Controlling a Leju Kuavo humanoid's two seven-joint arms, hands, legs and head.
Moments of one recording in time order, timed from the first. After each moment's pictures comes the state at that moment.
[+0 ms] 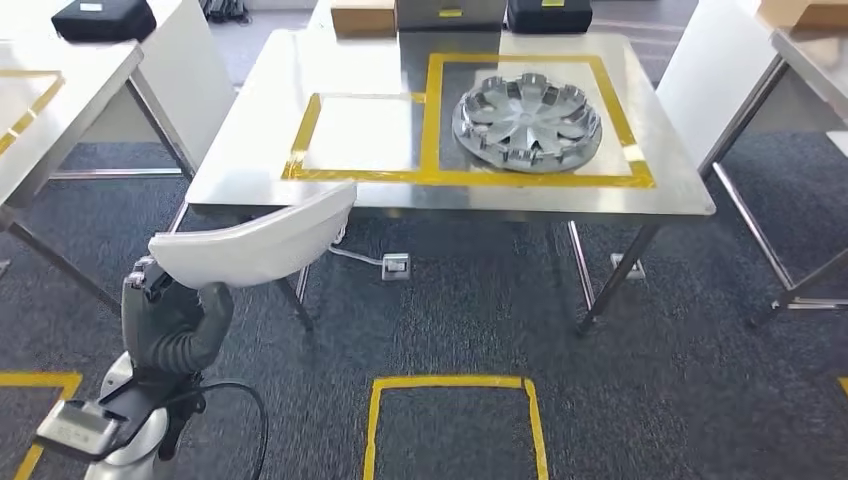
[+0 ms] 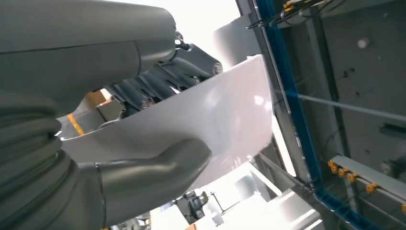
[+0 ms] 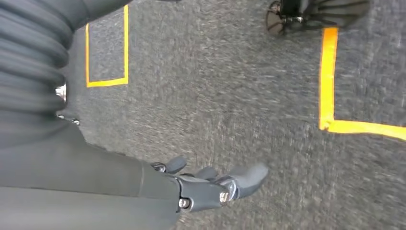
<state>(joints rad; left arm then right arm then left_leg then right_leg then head) -0.10 0.03 -0.10 -1.74 -0.16 -0.01 -0.70 -0.13 -0.07 1.20 -0.14 -0.93 -0.31 0.03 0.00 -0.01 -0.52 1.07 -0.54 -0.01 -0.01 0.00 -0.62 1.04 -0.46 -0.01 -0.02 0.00</state>
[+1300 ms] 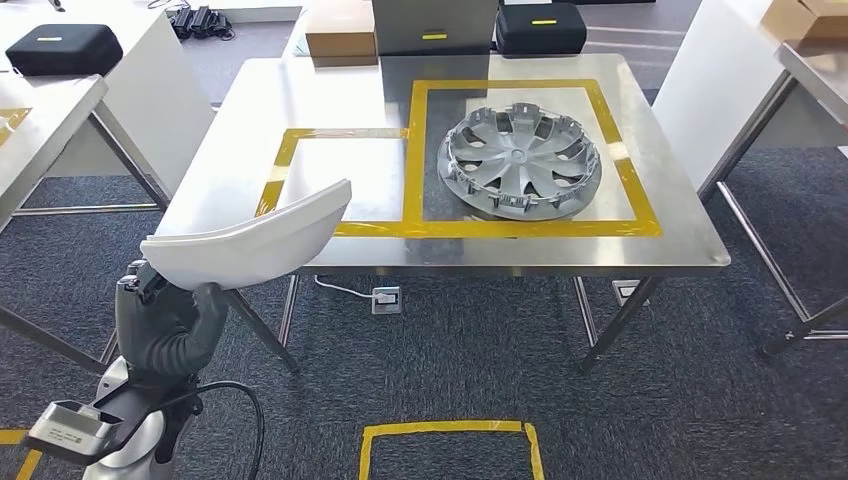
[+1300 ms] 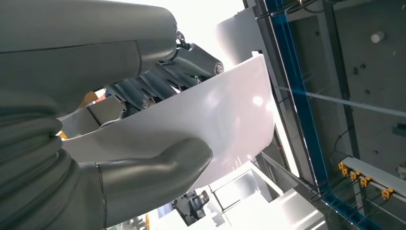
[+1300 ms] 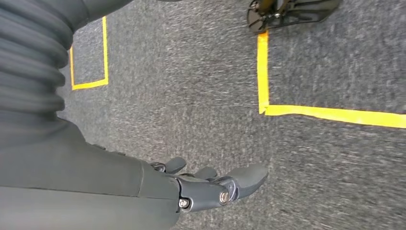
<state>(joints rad) -0.10 0.04 -0.10 -1.74 -0.14 -0.01 -0.70 -0.13 -0.07 1.22 -0.14 -0.97 -0.33 0.03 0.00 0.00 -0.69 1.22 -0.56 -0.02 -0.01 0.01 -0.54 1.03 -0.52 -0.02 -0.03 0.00</state>
